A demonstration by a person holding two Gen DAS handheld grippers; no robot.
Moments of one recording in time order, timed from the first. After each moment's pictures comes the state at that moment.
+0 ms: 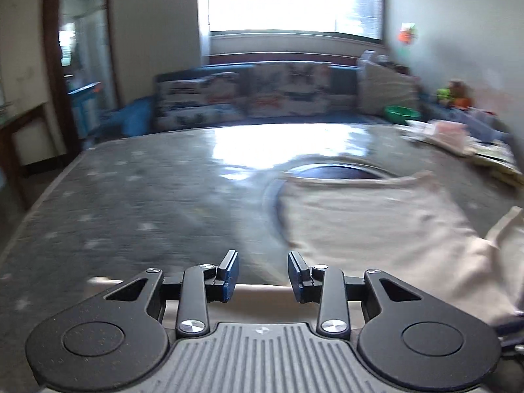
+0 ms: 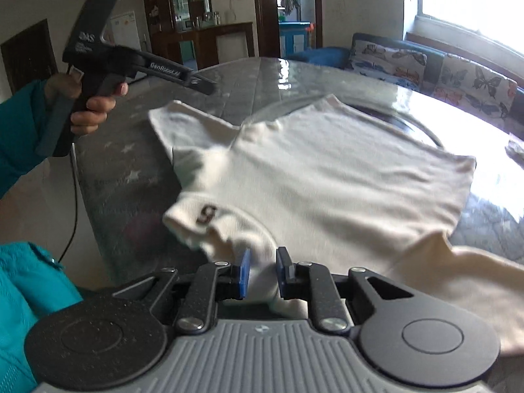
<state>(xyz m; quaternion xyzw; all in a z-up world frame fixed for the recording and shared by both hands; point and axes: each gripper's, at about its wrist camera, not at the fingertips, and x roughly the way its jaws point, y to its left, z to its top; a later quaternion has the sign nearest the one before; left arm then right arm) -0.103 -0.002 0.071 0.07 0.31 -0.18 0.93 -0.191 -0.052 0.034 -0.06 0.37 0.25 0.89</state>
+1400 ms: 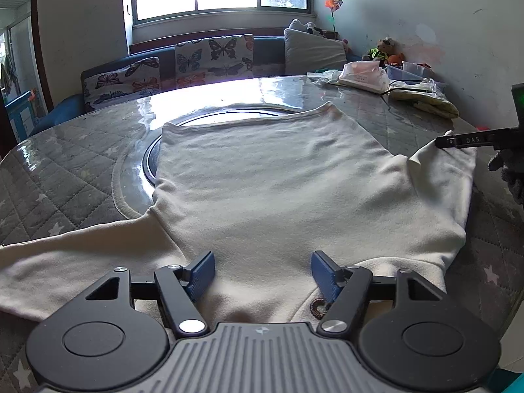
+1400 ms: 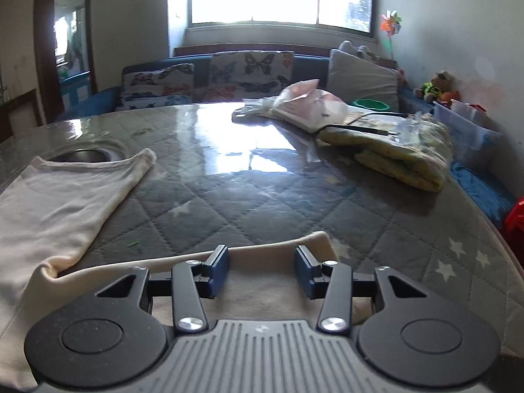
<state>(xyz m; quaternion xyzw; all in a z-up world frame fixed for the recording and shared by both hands) -0.153 -0.068 0.017 0.11 0.34 -0.27 0.89 -0.151 -0.251 0.015 0.04 0.32 -0.15 0.93</state>
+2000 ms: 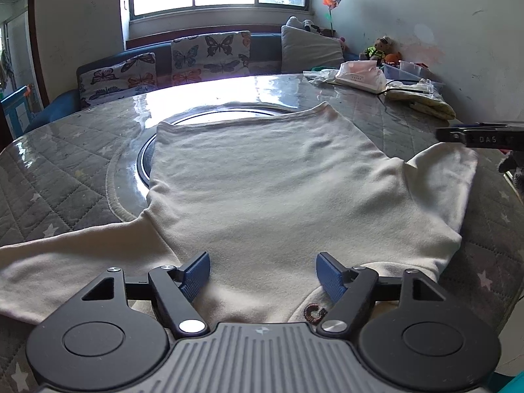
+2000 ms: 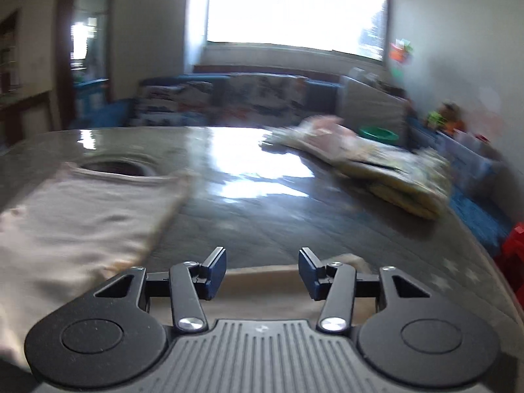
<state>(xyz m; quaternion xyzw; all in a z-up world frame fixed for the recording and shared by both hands) -0.148 -0.070 0.024 0.10 0.35 -0.28 0.89 -0.164 -0.184 0.051 0.00 0.28 -0.08 0.96</state>
